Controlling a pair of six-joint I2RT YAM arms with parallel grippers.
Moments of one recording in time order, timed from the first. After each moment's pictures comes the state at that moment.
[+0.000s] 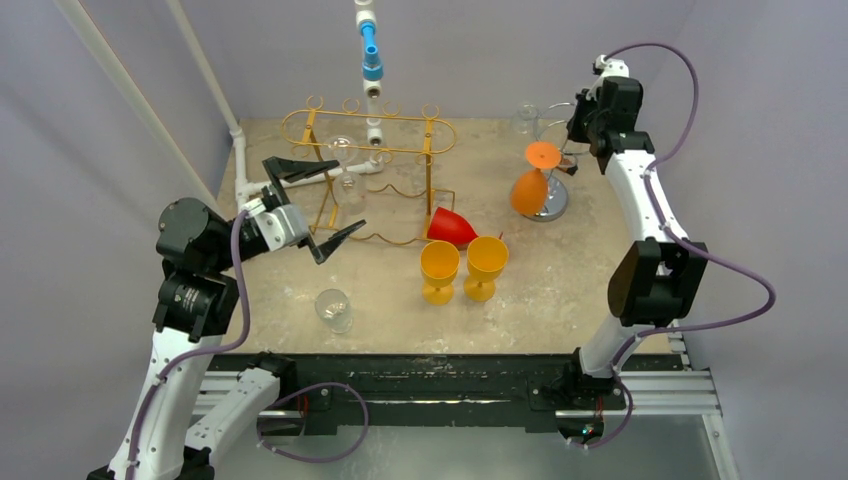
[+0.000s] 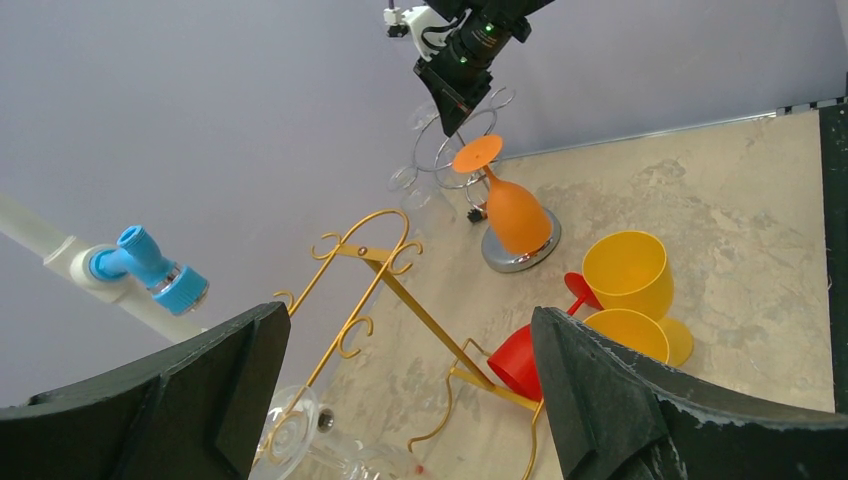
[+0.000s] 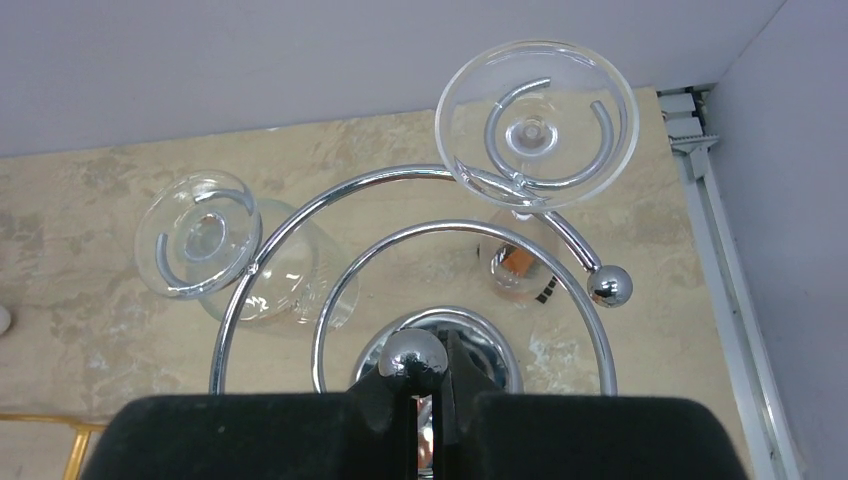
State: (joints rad) left arm -0.27 0.76 1.14 -0.20 0.82 0.40; right arm -0.04 1.73 1.64 -0.36 -0.02 0.11
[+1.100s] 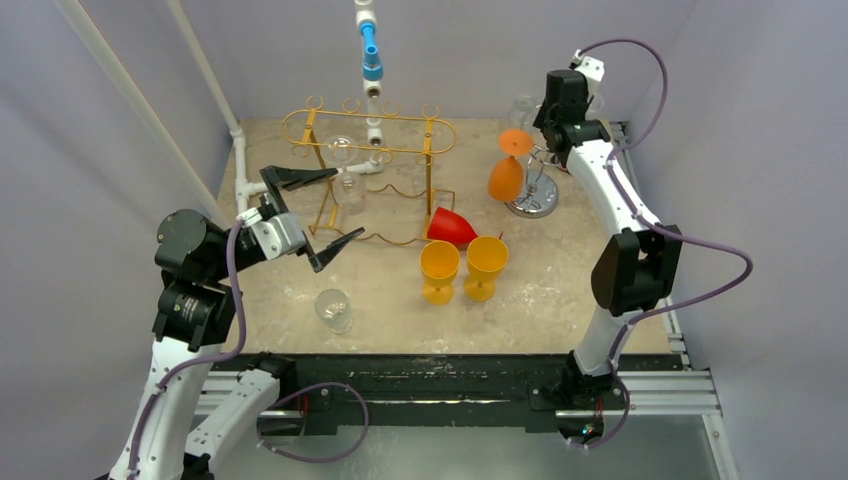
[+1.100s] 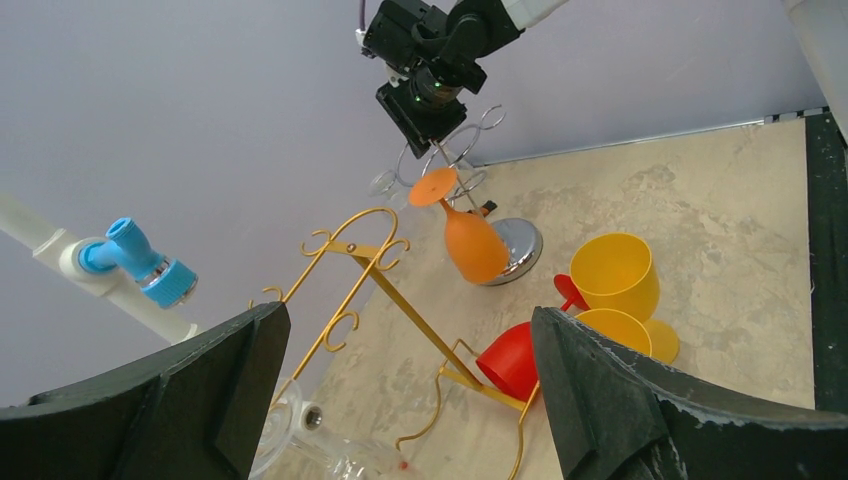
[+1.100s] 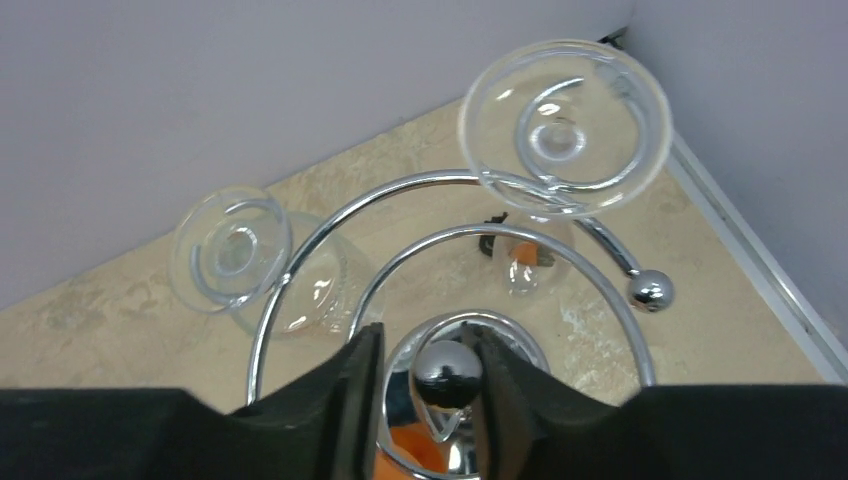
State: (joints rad) left arm -0.27 0.71 1.10 -0.18 0.82 0.37; right arm 0.18 1.82 1.75 -0.42 0.53 0.40
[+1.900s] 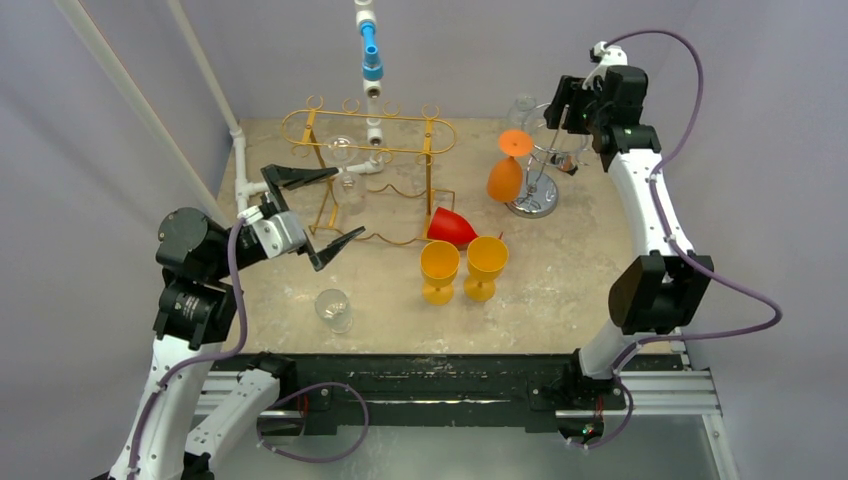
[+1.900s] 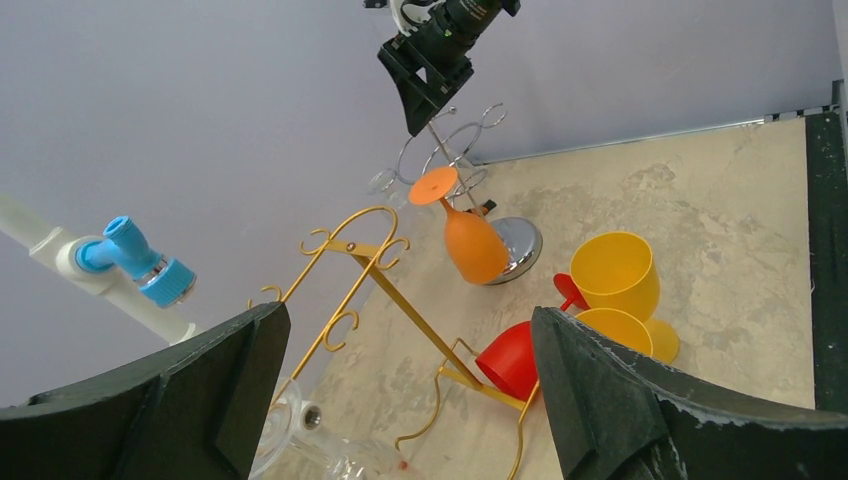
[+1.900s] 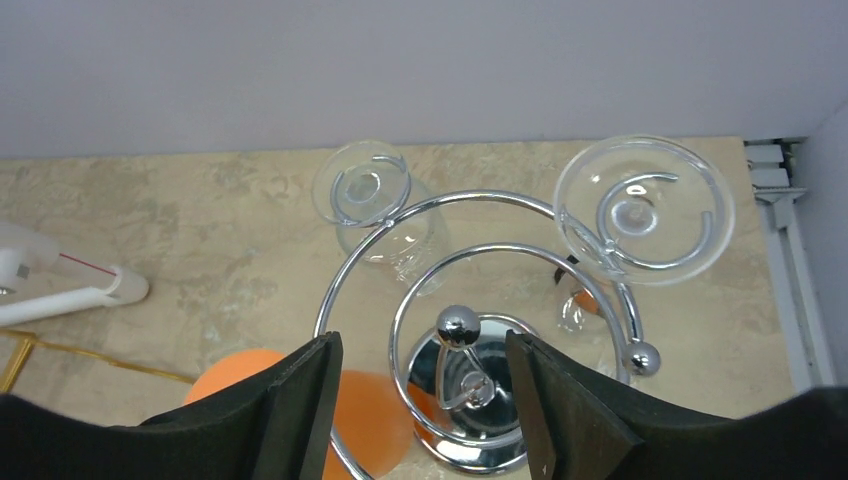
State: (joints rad) left arm -0.27 0.72 1.10 -0.18 0.82 0.37; right arm -0.02 1.67 1.71 -0.42 -0.11 0.14
